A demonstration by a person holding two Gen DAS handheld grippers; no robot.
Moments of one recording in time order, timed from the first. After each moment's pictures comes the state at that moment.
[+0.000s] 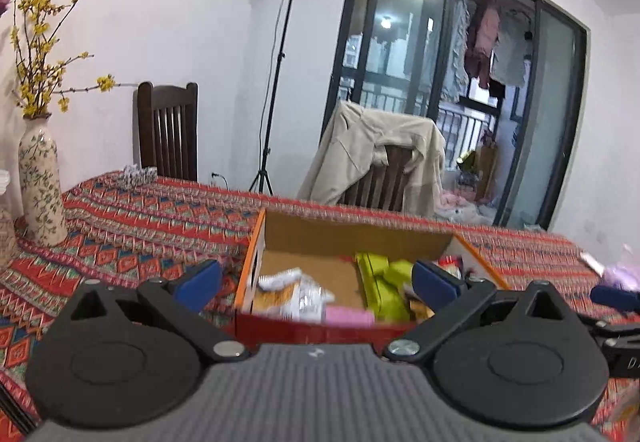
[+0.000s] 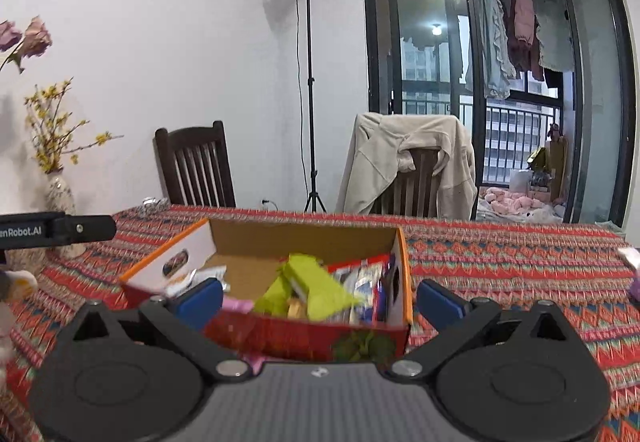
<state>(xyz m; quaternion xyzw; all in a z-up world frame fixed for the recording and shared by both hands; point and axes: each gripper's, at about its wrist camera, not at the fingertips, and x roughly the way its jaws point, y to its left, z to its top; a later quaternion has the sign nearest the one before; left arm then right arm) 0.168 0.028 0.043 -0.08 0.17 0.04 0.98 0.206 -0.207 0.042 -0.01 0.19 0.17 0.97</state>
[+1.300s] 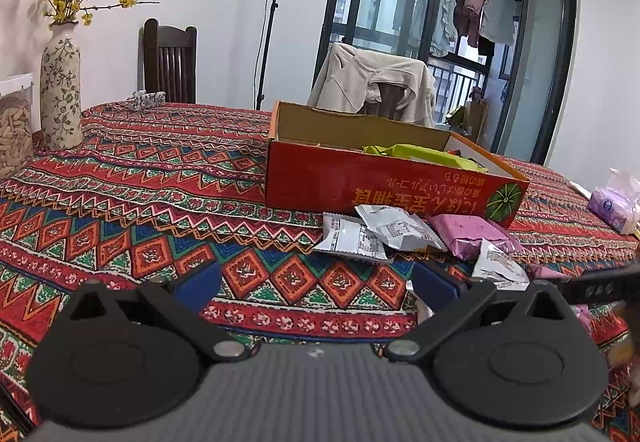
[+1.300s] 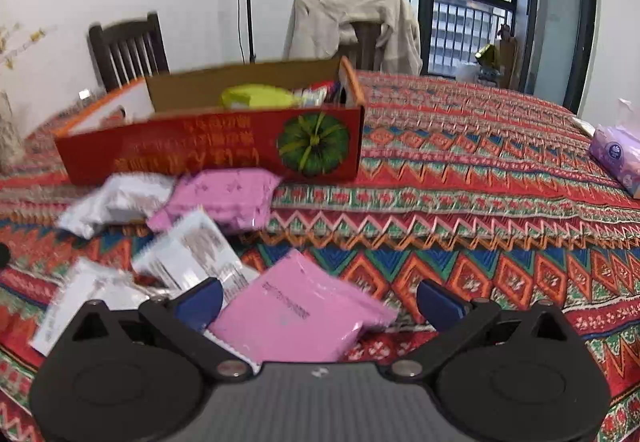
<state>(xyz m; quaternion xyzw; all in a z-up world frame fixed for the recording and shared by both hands) 0.096 0.046 -0.050 -0.08 0.23 0.01 0.97 0.183 -0.208 -0.053 -0.02 0.36 0.07 0.93</state>
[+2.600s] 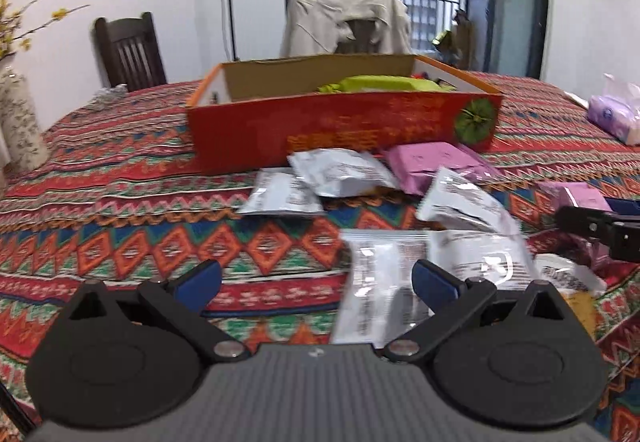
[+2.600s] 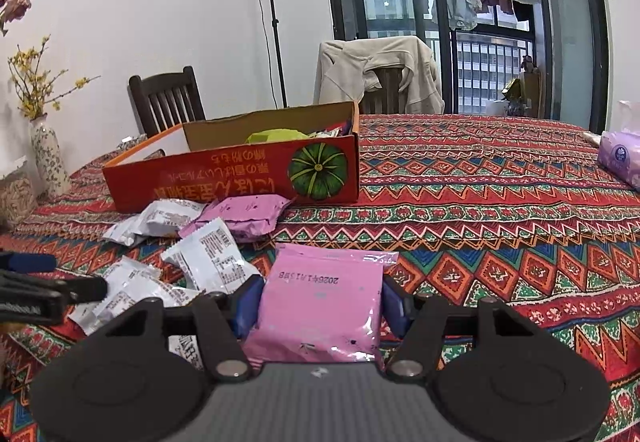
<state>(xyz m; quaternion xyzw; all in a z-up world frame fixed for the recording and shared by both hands) 0.122 -0.030 -0.057 0.02 0.31 0.00 0.95 0.141 -0.255 -0.051 0.03 0.27 0.14 0.95</state>
